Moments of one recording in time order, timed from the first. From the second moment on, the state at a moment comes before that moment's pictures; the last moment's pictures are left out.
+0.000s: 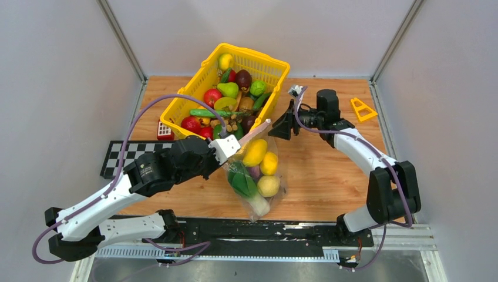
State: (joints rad) left arm -1.05 0.91 1.18 -0.89 -0.27 0.19; right arm 0.29 1.47 1.01 0.06 -1.01 0.10
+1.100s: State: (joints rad) left arm -1.05 0.90 1.16 -0.88 -0.27 0.19; right arm 0.30 1.52 1.06 0.09 -1.17 0.06
